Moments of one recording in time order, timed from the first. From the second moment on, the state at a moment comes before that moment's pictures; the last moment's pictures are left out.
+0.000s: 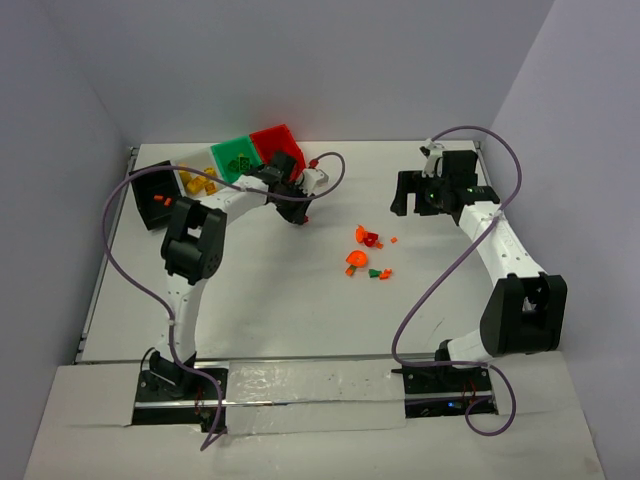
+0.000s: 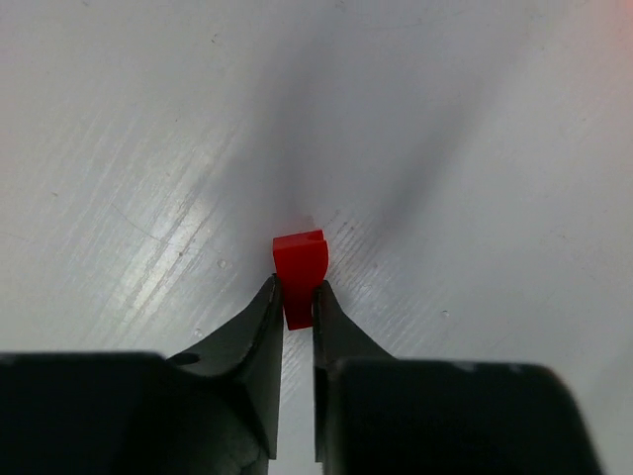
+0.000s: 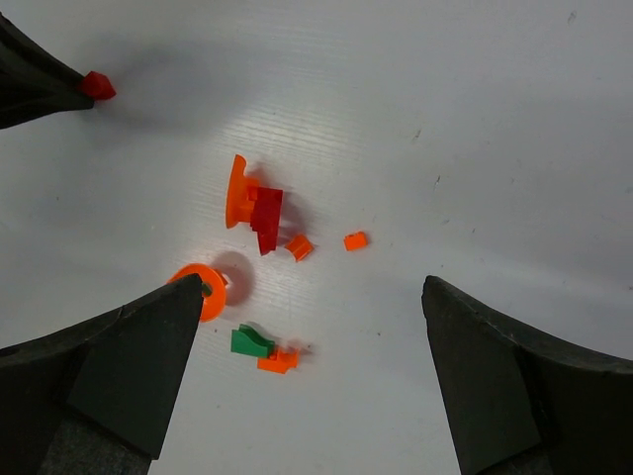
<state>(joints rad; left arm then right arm) -0.49 2.25 1.75 -0.53 0.33 0.35 0.03 1.44 1.17 -0.52 -0.30 0.04</state>
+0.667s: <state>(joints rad) -0.34 2.29 2.18 -0.48 0.14 0.22 0.03 1.48 1.12 -0.53 -0.28 -0.04</state>
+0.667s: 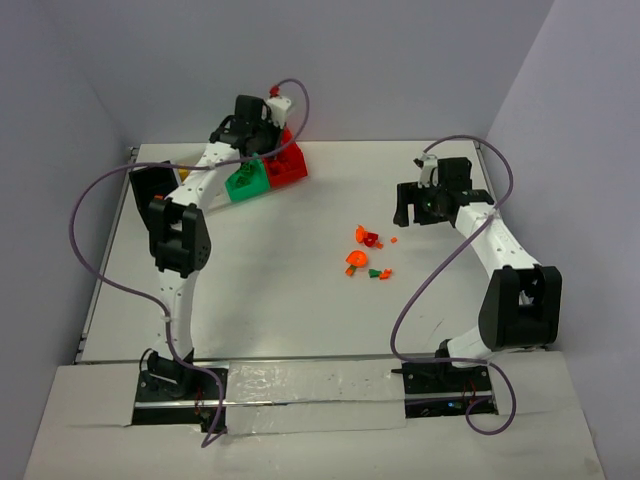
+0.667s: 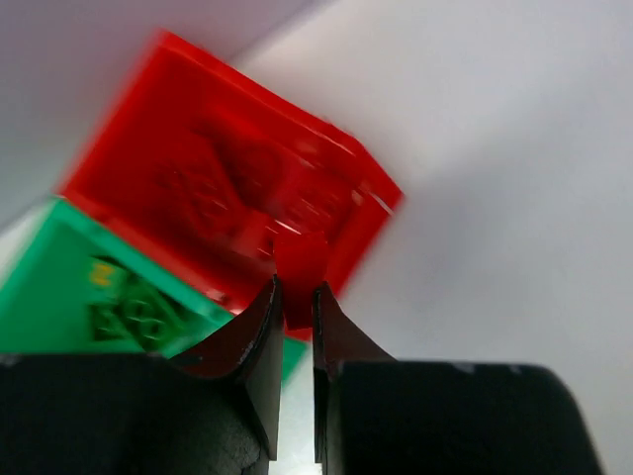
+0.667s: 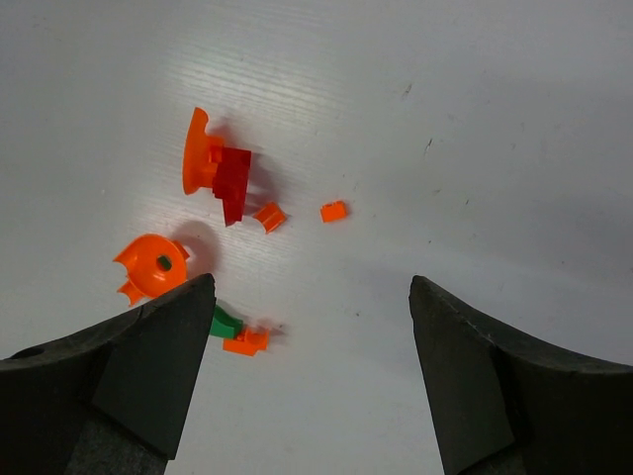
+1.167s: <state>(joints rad) -0.29 2.46 2.21 -0.37 0.14 0.15 0.03 1.50 1.11 -0.54 -0.32 -0.04</state>
